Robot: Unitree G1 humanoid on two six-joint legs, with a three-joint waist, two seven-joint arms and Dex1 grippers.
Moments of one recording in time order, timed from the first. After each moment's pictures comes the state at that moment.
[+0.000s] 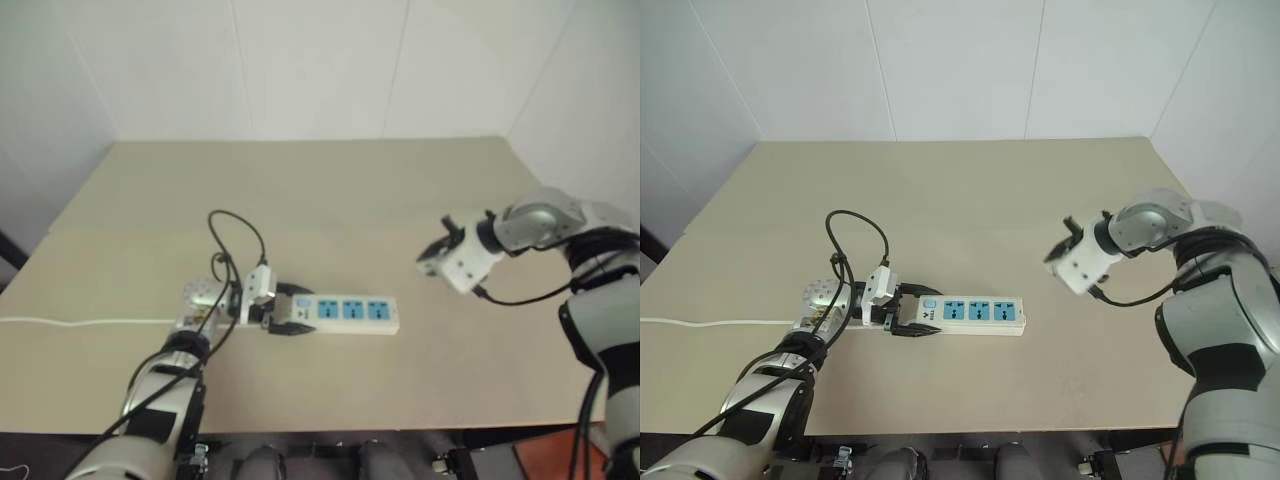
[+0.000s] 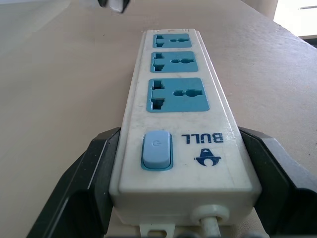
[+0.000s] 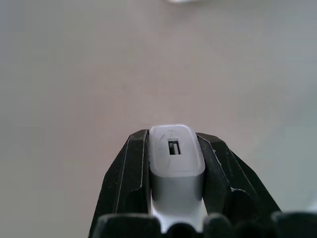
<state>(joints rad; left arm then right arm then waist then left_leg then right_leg) -0.78 0.32 -0.04 1.06 -0.11 -0.52 -1.56 -1.28 -0.74 0.48 1.33 -0.47 -1.21 1.02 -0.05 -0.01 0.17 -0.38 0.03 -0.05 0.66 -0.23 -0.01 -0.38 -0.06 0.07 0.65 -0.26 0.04</state>
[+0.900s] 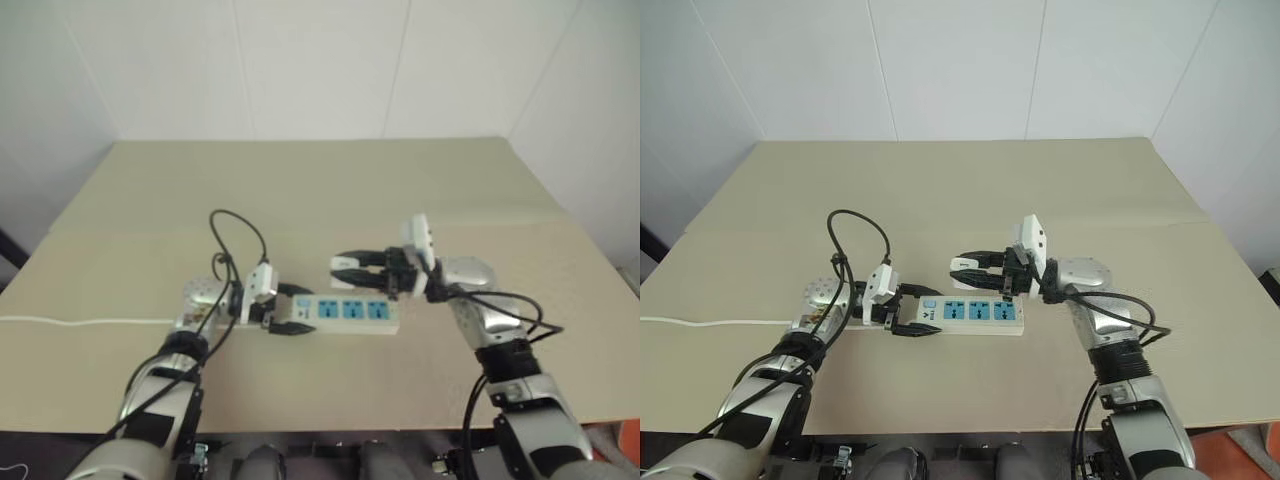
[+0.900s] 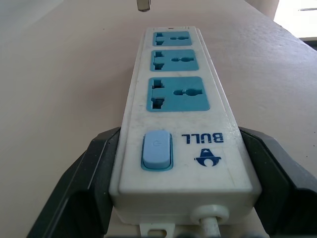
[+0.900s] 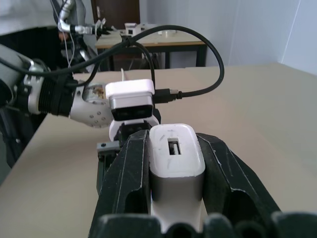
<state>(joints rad) -0.77 0.33 -0.08 1.00 -0.12 -0.44 -1.54 -0.64 -0.38 0.11 0.24 0.48 0.17 1.20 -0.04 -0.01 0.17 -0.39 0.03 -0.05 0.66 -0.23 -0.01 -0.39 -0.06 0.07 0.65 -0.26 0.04</state>
